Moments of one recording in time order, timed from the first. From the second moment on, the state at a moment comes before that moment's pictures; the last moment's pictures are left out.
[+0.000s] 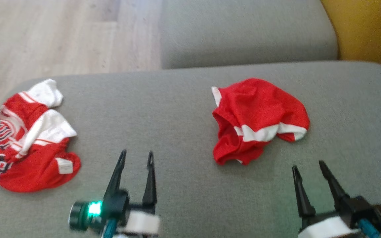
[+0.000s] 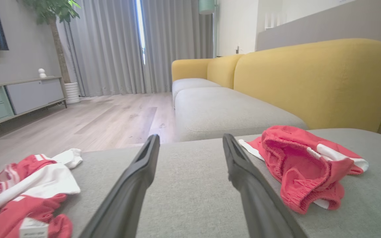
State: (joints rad) left arm -0.08 0.12 -0.52 0.22 -0.26 0.32 -0.25; right arm 0.13 -0.05 0.05 0.17 0.00 0.12 -0.26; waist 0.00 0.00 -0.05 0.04
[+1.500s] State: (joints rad) left arm 0.17 0.06 -0.35 0.15 -0.13 0.18 -0.25; right arm 0.20 -0.04 0.07 0.17 0.03 0.12 -0.26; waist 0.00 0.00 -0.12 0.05
